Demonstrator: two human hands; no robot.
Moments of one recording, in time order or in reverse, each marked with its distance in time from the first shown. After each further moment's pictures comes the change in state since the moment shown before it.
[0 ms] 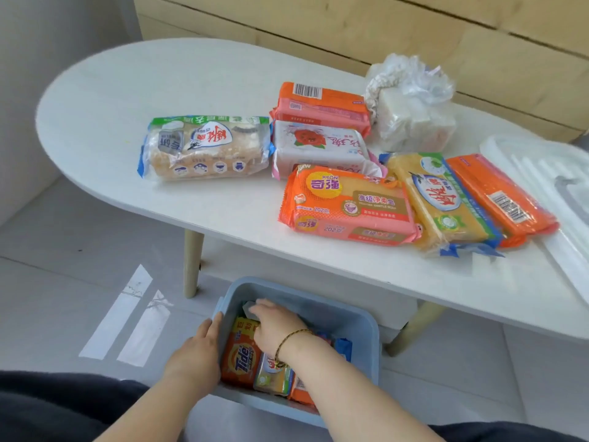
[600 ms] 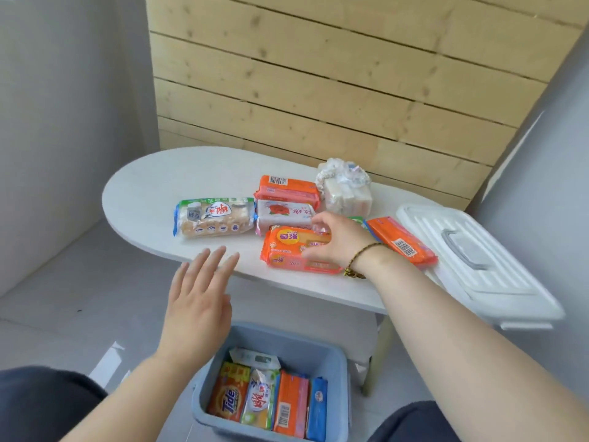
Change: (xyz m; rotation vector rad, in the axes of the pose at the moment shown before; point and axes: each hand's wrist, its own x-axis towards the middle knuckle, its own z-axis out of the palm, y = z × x) left_hand -0.105 0.040 -0.109 -0.111 1.079 0.504; right_hand -0.153 -0.036 -0.189 -0.044 0.620 -0.028
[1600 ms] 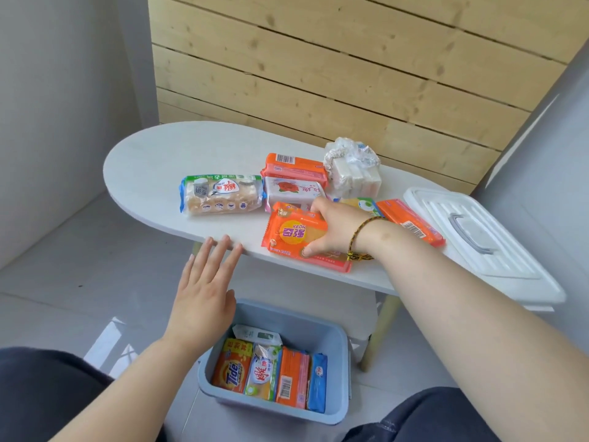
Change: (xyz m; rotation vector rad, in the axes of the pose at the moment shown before) left_hand -0.010 -0.019 0.016 -0.148 -0.181 -0.063; right_hand 0.005 -0.018 0.003 -0.267 -0.182 -0.018
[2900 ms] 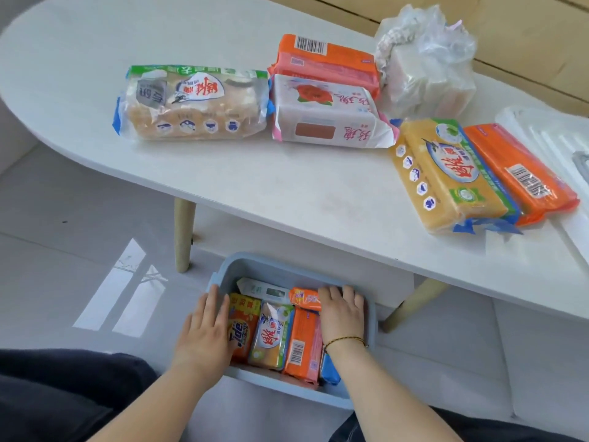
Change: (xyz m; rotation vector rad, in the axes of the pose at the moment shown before) left_hand -0.056 -0.064 0.138 0.281 -0.770 -0.385; right_hand 0.026 0.072 0.289 -0.130 -0.094 0.238
